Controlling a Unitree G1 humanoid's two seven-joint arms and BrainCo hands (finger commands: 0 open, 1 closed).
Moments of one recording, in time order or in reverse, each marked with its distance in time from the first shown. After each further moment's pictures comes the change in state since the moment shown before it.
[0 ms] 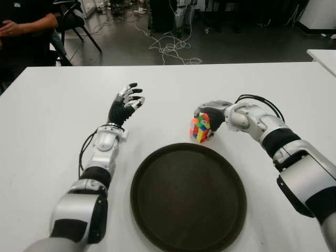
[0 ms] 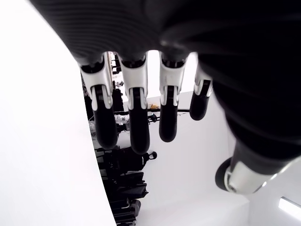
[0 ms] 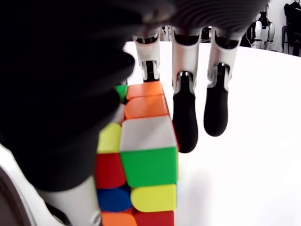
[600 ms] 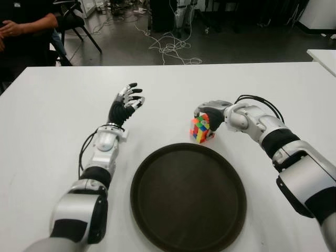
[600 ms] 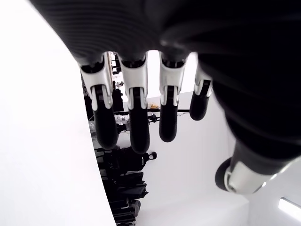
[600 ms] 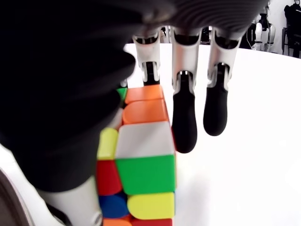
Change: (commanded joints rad) left arm 0.005 0.002 -0.011 -0.008 0.017 -0.001 0.022; right arm 0.022 0.008 0.008 -0.008 -0.003 0.013 -0.026
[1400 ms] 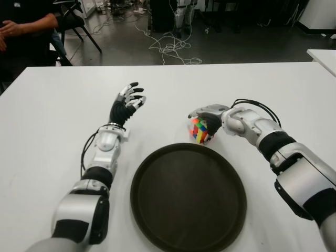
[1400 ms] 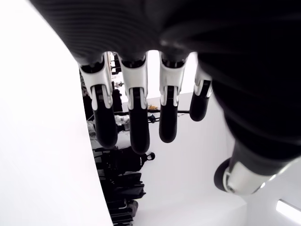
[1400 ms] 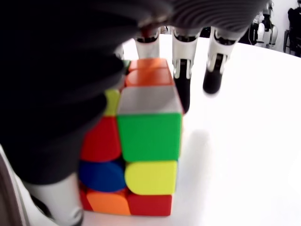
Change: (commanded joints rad) left arm 0.004 -0.010 0.009 -0.013 -0.024 0.008 -0.020; right arm 0.006 0.011 0.062 0.006 -0.046 0.005 -0.044
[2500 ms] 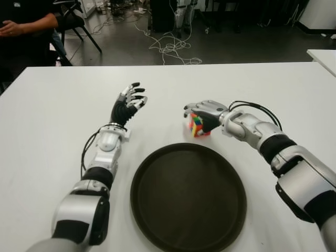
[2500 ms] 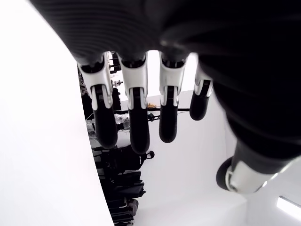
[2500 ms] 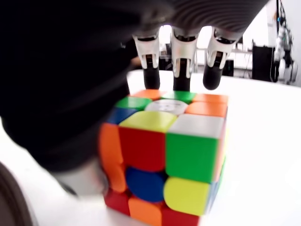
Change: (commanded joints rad) left arm 0.010 0.006 -0.018 -0.020 0.029 -0.002 0.029; right arm 0.020 -0.021 -0.008 0.001 -0.004 -0.116 -0.290
